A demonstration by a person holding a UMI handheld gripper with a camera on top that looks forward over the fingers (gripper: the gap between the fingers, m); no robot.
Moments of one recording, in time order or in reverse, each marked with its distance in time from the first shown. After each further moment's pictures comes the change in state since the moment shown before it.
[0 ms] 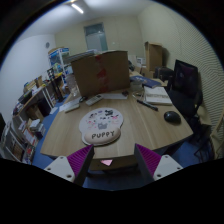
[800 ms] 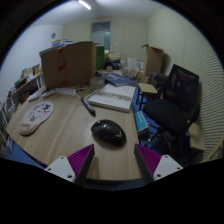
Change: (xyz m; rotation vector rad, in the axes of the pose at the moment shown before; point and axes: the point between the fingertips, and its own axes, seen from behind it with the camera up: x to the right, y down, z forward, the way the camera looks) arm 0.328 -0.029 0.125 0.021 0.032 -0.186
